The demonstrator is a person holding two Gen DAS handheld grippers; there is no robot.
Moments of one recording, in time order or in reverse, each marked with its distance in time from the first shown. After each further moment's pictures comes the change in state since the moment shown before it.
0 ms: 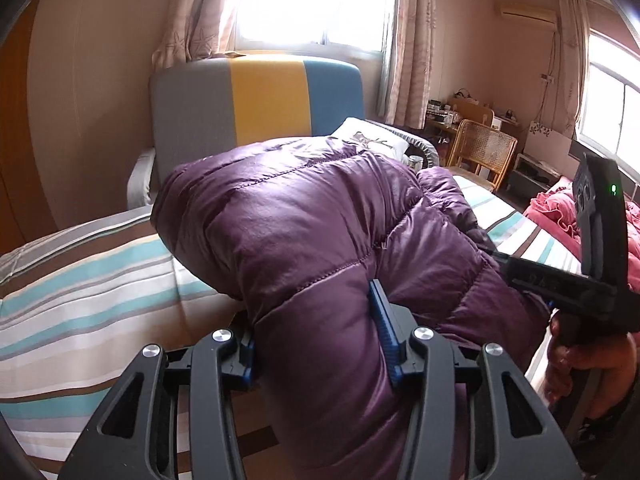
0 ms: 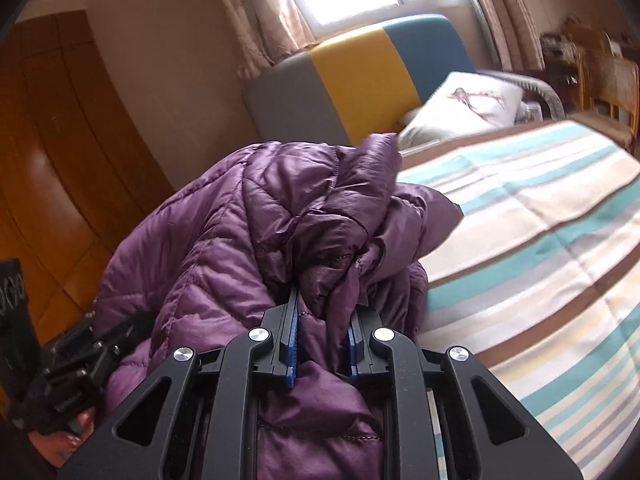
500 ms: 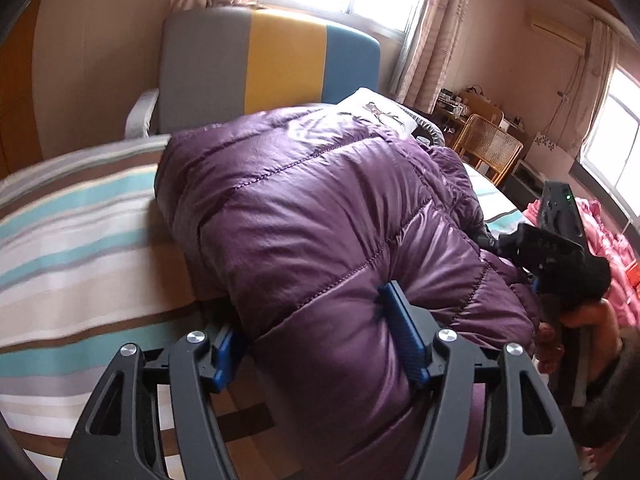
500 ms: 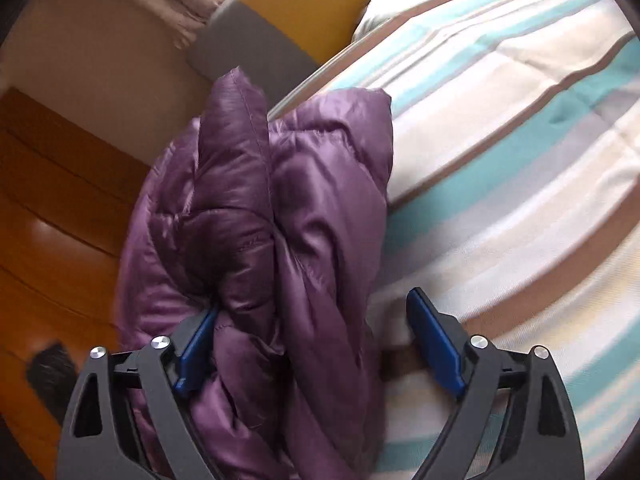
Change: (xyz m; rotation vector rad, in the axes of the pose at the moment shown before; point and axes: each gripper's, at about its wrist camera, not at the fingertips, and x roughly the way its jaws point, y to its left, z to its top) left arm 0.025 0.044 -0.027 -0.161 0.119 -0.078; right arm 0.066 -0.078 0.004 0.307 0.290 0.139
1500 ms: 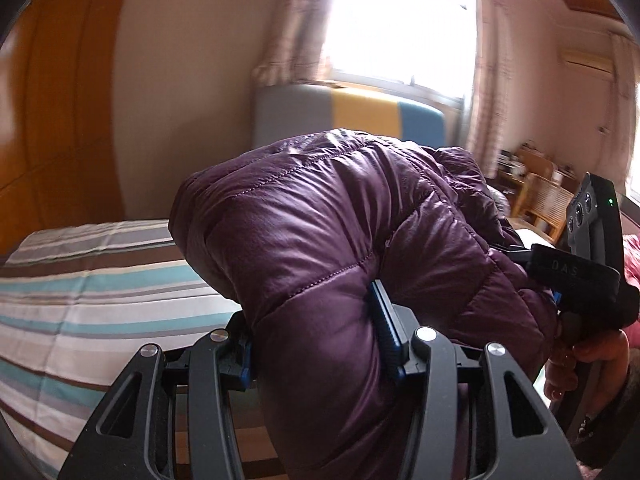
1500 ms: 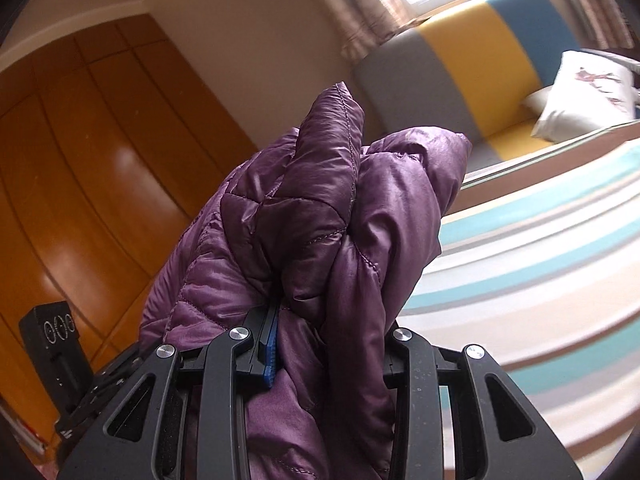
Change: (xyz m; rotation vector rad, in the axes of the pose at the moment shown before) left arm -0.122 0.104 0.020 -0.015 -0.264 0.287; right arm 0.039 0.182 -0.048 -0.400 -0.157 0.255
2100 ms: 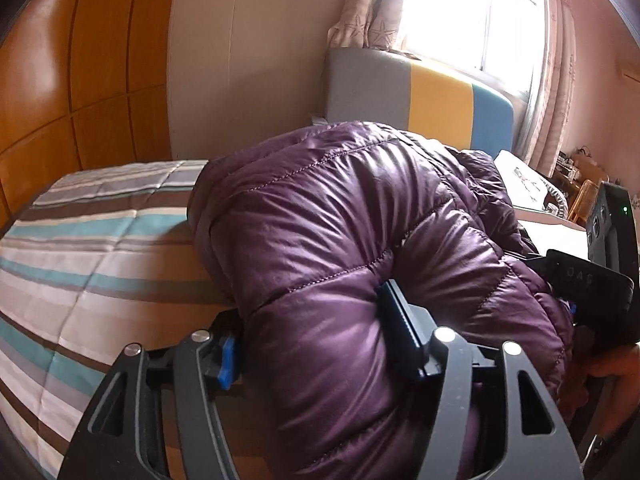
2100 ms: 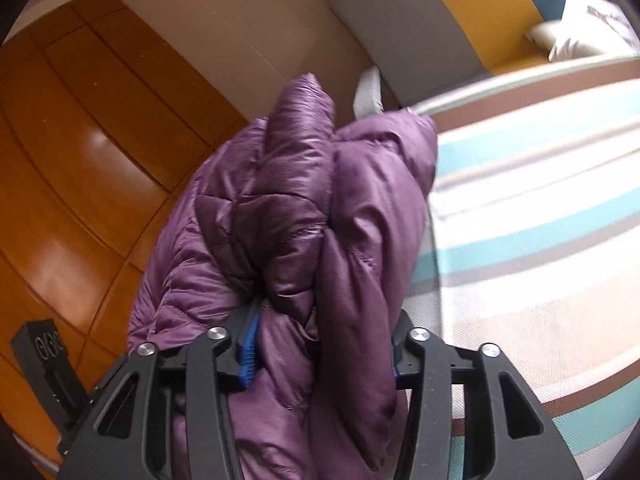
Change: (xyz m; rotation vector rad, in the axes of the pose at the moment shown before) left arm 0.065 0.106 -0.046 -0.122 0.103 0.144; right arm 0.144 -0.012 -0.002 0.110 0.168 -0.067
